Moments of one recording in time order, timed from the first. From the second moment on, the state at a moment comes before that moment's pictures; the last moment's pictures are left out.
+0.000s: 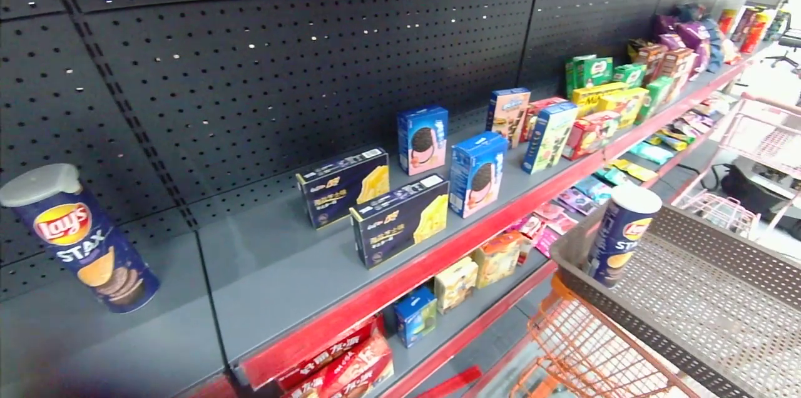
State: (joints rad) left arm 0.00 0.00 0.00 0.00 0.03 -0.02; right arm -0.06 0.28 -0.31 0.08 -0.12 -0.05
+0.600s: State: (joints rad) left arm 0.00 0.00 0.00 0.00 0.03 -0.02; right arm -0.21 0.74 -0.34 -0.26 -0.21 0.03
